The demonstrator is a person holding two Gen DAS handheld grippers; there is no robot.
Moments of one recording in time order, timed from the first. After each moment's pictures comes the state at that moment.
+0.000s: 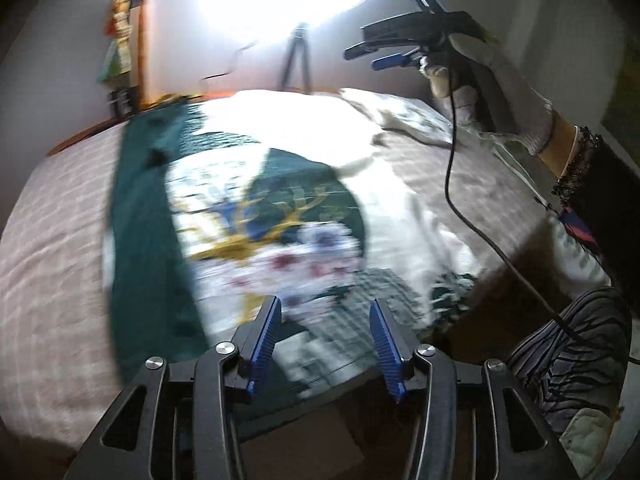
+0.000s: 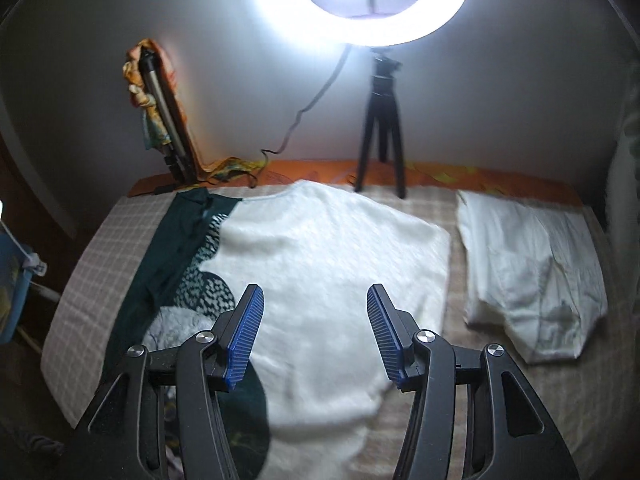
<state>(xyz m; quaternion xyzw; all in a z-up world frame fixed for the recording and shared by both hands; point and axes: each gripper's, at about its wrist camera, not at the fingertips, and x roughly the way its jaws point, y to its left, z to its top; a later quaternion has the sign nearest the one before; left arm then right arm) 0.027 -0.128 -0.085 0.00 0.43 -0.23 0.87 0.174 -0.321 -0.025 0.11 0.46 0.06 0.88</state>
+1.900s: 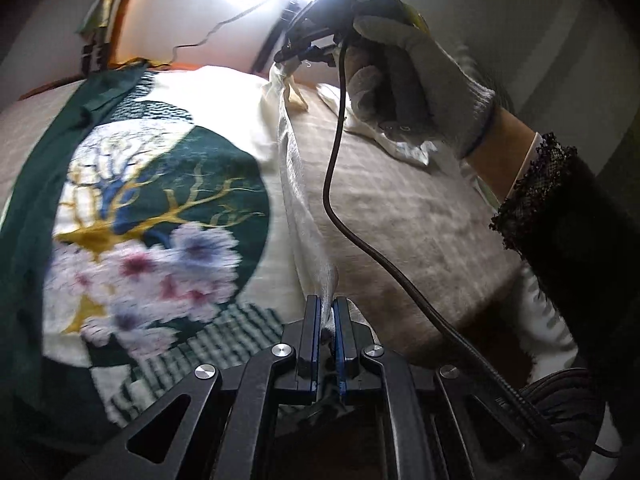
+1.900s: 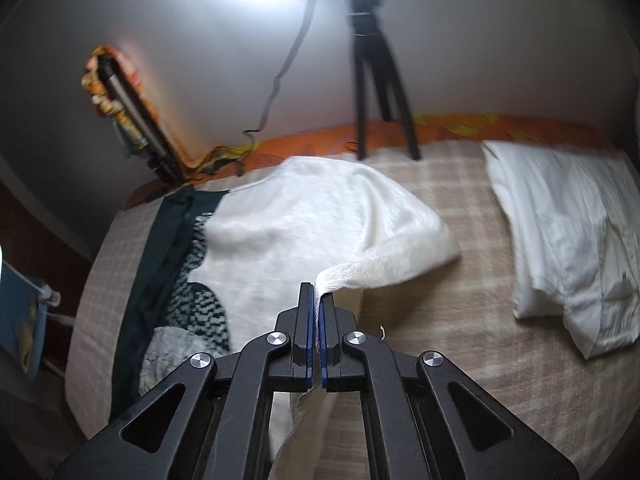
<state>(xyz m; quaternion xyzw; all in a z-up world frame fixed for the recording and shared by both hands) 0.039 -0.183 -0.107 -0.13 0.43 -0.24 0.86 0.223 -0.317 -0.079 0.18 0.50 0.09 0.84</state>
